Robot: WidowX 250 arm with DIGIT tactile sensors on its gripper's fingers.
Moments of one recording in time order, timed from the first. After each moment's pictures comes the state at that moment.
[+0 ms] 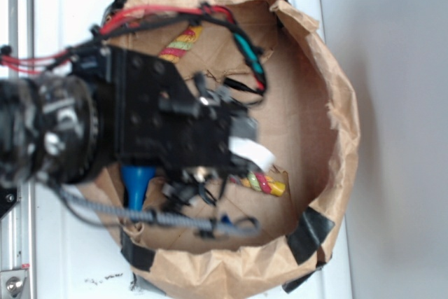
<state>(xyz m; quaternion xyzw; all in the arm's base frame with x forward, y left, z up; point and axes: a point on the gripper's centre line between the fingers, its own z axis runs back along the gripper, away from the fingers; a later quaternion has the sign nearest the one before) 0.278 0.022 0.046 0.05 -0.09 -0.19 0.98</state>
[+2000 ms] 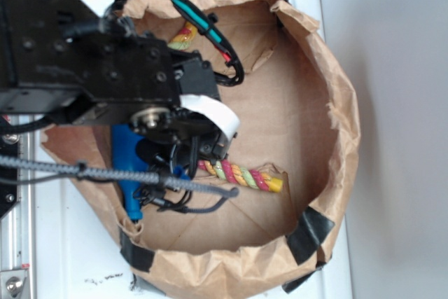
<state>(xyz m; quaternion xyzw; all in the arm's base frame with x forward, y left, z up) 0.270 0.024 0.083 0.00 -0.16 -0.19 0.97</state>
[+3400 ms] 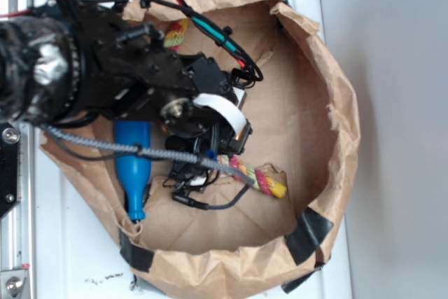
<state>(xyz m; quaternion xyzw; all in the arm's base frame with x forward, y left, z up) 0.295 0.038 0.037 0.01 -0.21 -0.20 0.96</state>
